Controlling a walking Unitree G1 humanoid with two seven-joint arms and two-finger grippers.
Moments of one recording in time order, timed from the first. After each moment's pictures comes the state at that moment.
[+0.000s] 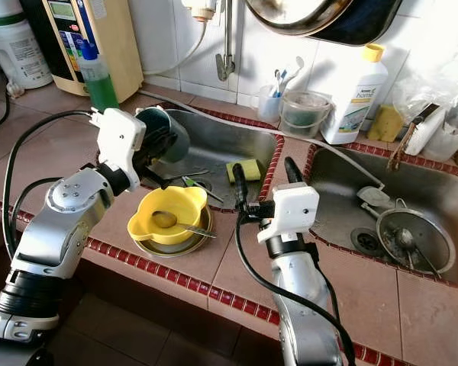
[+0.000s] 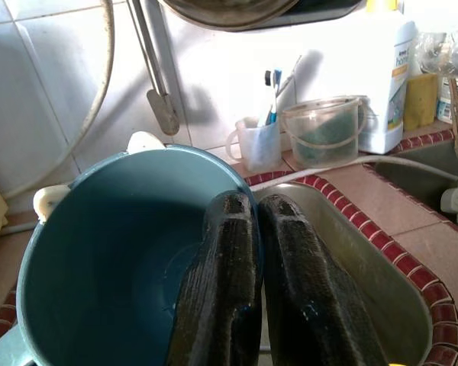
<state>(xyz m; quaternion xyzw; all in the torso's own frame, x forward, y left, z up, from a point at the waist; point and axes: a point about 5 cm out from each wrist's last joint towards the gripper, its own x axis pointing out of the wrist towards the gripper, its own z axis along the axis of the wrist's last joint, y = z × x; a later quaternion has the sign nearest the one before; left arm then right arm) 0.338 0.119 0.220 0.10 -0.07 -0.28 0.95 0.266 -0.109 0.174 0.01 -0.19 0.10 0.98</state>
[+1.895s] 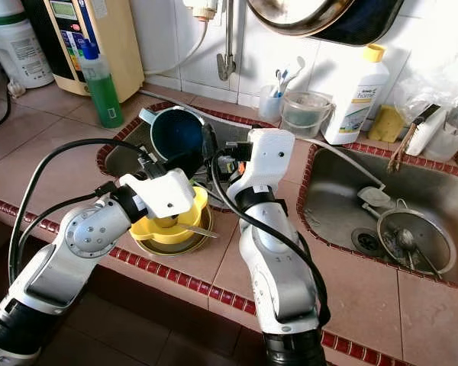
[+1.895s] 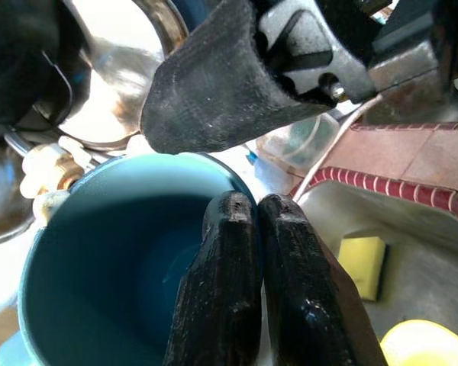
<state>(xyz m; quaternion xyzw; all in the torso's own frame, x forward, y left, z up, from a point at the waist) 0.294 0.084 0.213 0.43 -0.23 -0.30 0.82 0.291 -0.067 0.226 0.12 -0.15 0.16 0.97</state>
